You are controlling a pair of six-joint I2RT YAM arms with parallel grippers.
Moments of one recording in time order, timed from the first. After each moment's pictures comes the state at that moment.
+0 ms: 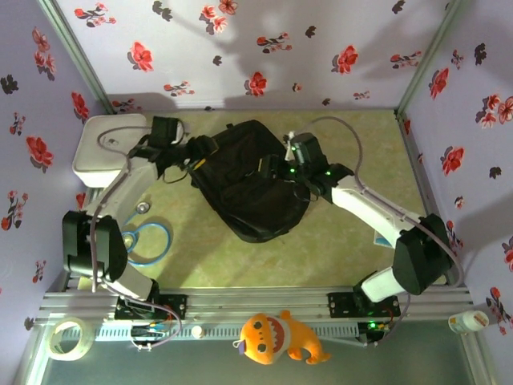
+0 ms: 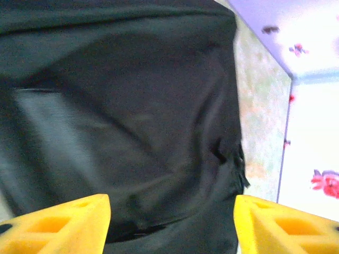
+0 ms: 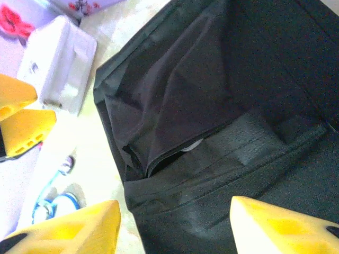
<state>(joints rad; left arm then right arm) -0.23 1.52 1.20 -0.46 0.41 -0.81 0.64 1.49 1.19 -0.35 -0.15 0.60</state>
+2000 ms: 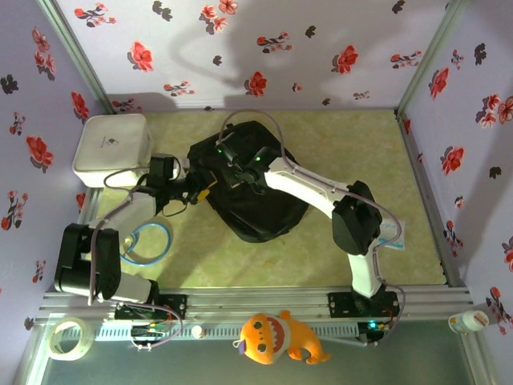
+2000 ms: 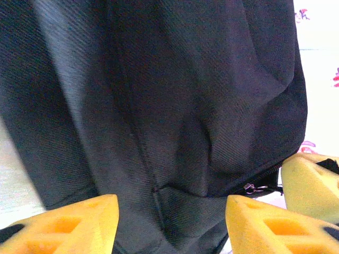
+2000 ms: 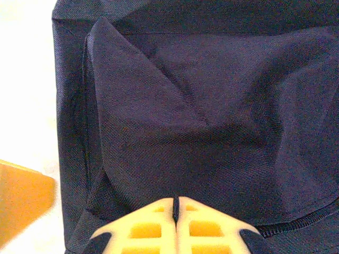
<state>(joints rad) -0.25 1.43 0.77 -0.10 0.60 -0.94 0.89 1.98 1.74 -0.68 0.22 0.23</state>
